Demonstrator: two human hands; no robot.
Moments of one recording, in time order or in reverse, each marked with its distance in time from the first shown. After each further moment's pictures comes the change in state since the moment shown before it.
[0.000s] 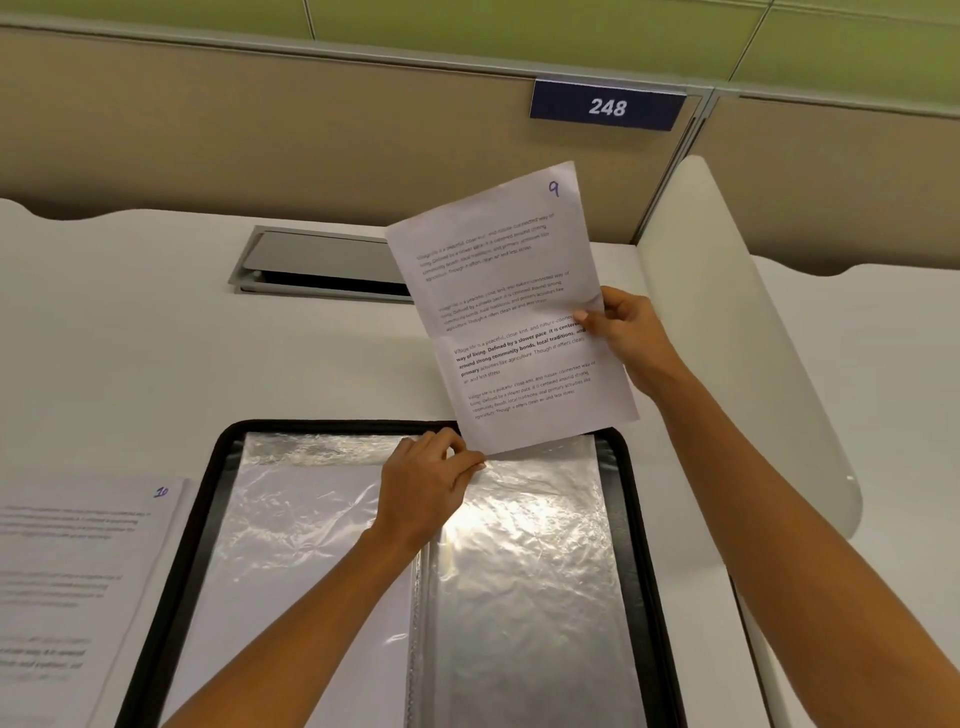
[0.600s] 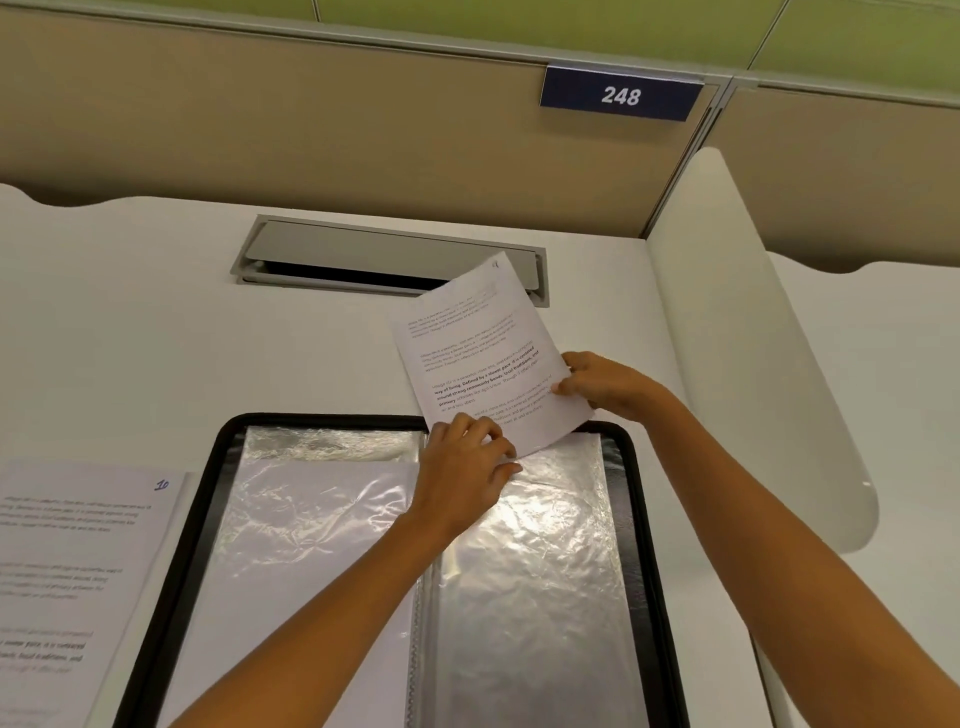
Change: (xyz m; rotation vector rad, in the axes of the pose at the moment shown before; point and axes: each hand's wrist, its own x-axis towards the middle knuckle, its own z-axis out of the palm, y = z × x) left_hand 0.016 0.019 0.022 0.022 -0.157 -0.033; right_hand 0.002 0.043 0.022 -0.423 -0.397 0.439
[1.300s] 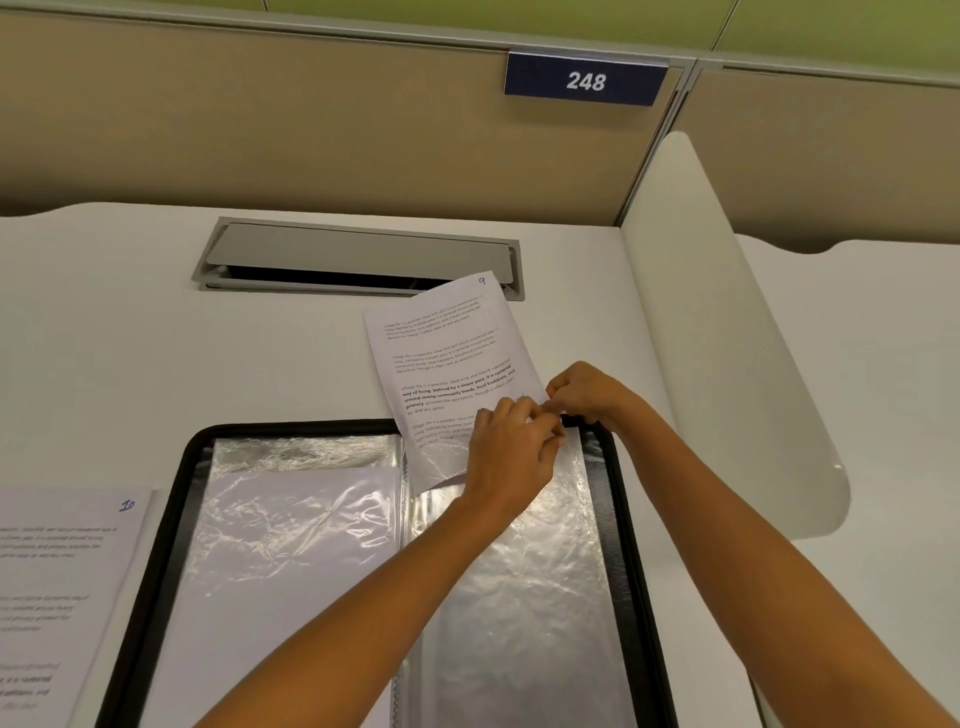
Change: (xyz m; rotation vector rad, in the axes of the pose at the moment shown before) left_hand 0.043 0.067 0.020 -0.141 0.014 -0.072; right_hand -0.013 0.014 0.006 -0.093 0.130 0.105
